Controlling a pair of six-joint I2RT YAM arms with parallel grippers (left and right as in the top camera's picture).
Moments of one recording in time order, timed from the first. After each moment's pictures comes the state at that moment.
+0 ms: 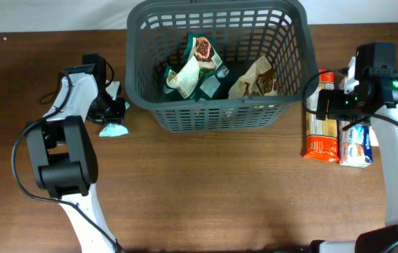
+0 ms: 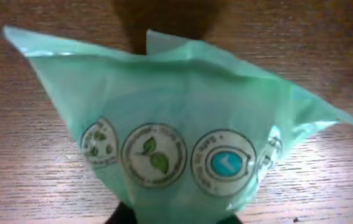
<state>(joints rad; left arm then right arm) 0.09 2.20 1.66 -1.03 0.03 0.09 -0.12 1.55 1.51 -1.17 0.12 0.05</state>
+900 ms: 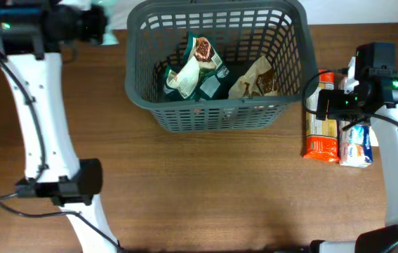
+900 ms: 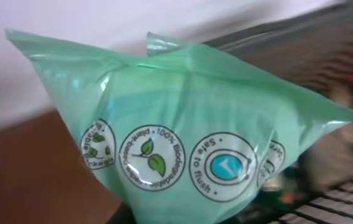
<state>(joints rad) 0.01 2.11 2.78 -1.45 0.26 0.24 -0.12 1.55 1.51 -1.17 0.12 0.05</state>
